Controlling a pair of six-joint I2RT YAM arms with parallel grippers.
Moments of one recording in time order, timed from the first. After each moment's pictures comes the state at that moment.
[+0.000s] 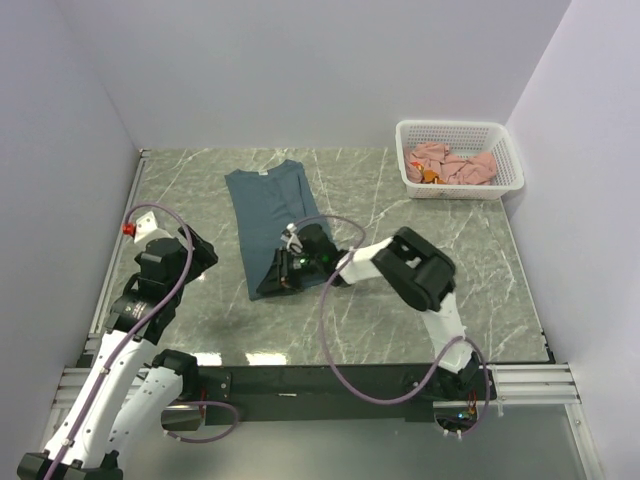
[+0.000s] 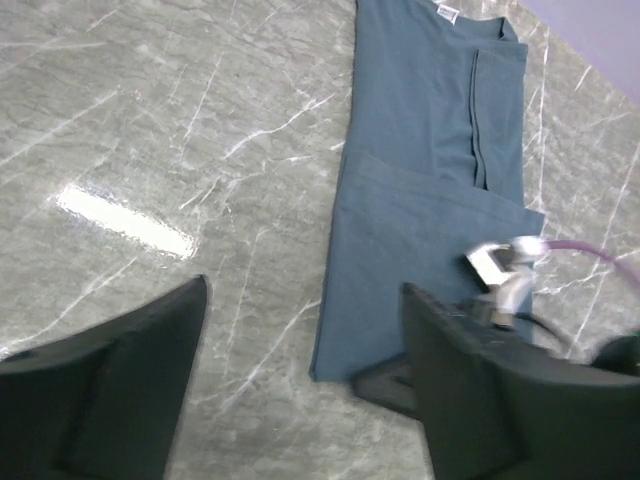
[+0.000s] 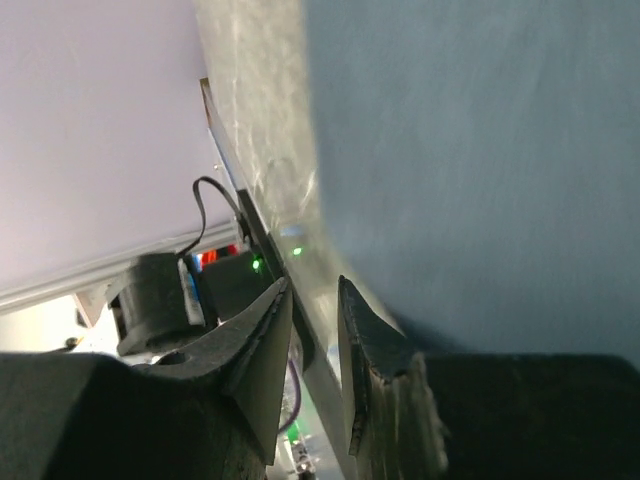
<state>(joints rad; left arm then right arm) -0.26 0.63 0.69 -0.57 -0.36 -0.69 0.83 2.18 1.12 0.53 -0.69 1.16</state>
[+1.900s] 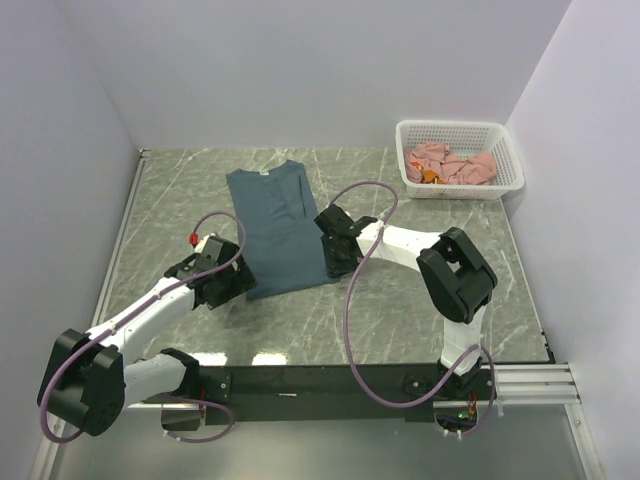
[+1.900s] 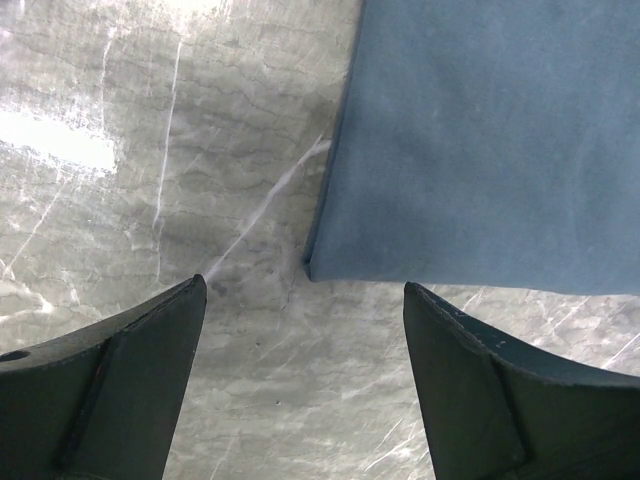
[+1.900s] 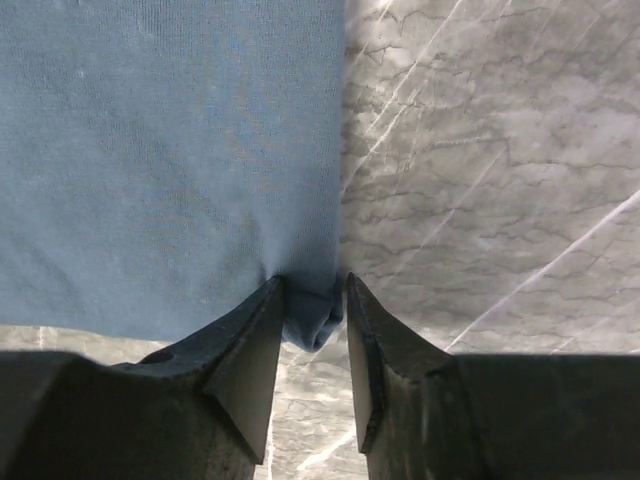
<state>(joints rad) -0.42 1.12 0.60 -0.52 -0.16 -0.88 0.72 1.89 1.23 -0.54 0.09 0.54</state>
